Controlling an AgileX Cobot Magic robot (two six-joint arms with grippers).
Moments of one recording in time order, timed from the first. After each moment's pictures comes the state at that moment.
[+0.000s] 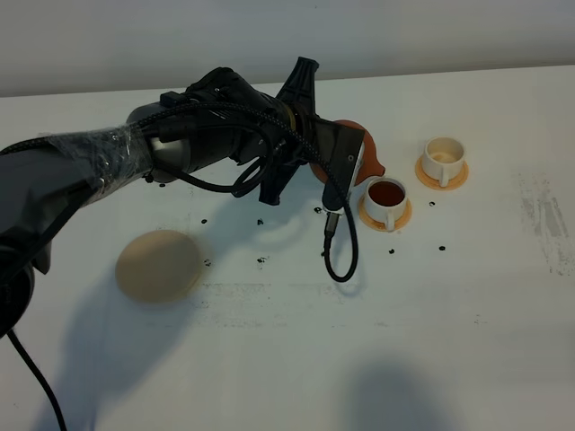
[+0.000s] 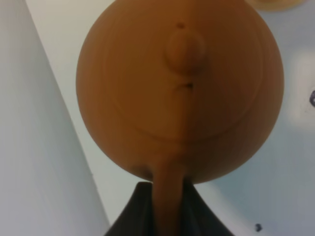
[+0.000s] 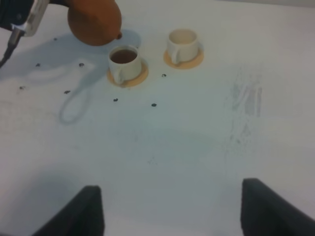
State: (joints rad) left arm -0.62 2.12 -1.57 0.30 0.33 1.14; right arm 0.17 -0.01 -0.49 0.09 1.07 -0.04
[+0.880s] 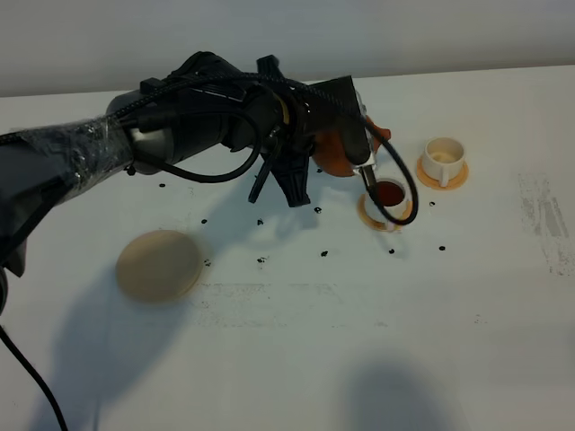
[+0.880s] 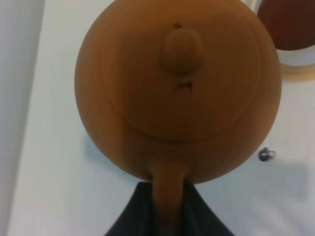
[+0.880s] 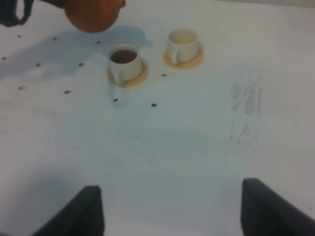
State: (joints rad) left arm -0.62 2.07 -1.57 0.15 0.43 0.72; right arm 0.17 -0.01 -0.49 0.09 1.07 -0.04
